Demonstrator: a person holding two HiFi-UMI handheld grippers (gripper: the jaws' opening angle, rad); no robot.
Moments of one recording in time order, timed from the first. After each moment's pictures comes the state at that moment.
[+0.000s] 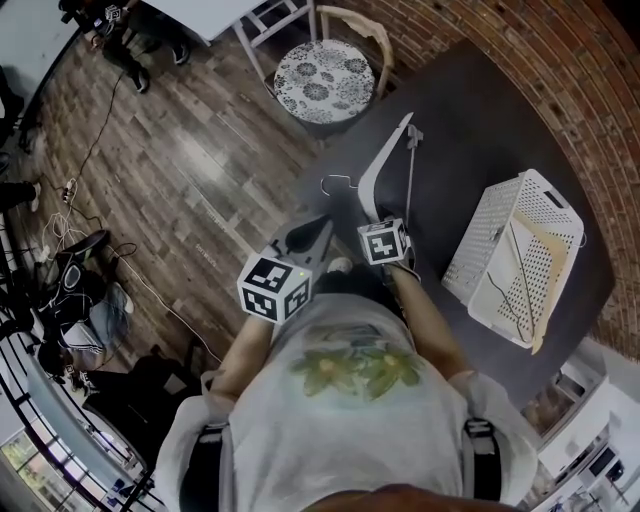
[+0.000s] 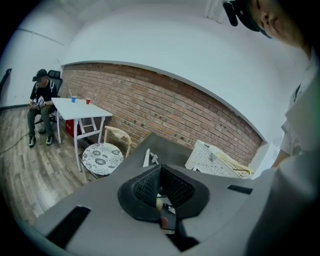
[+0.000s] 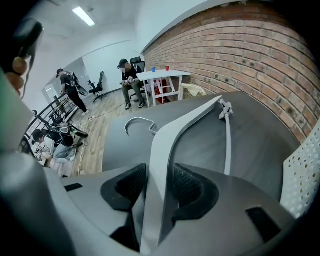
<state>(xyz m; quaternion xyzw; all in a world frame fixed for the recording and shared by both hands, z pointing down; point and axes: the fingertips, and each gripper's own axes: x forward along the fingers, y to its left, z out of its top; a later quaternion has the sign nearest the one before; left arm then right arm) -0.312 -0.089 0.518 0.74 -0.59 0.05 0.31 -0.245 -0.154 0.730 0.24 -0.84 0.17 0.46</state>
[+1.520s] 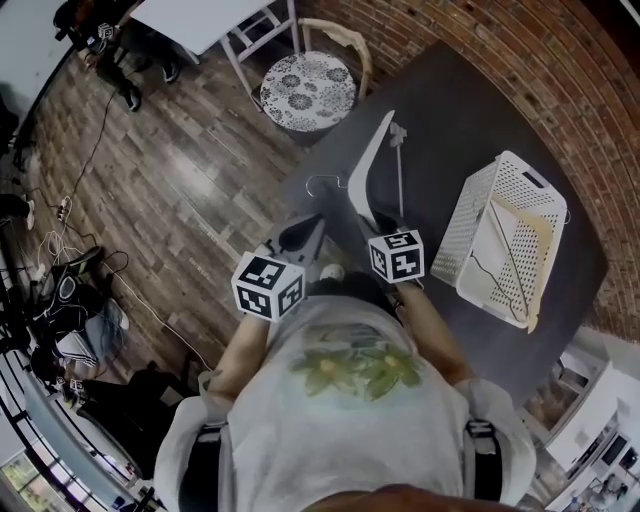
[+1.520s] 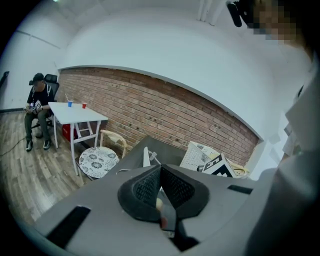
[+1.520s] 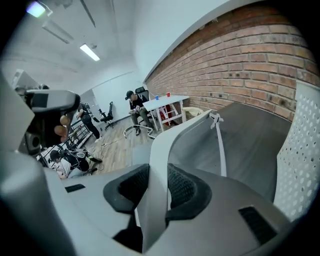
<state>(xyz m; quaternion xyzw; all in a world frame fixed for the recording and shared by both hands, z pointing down) -0.285 -0.073 0.502 0.75 -0.59 0.05 0.29 -0.217 -0.132 0.636 0.23 -0.90 0.21 0.32</state>
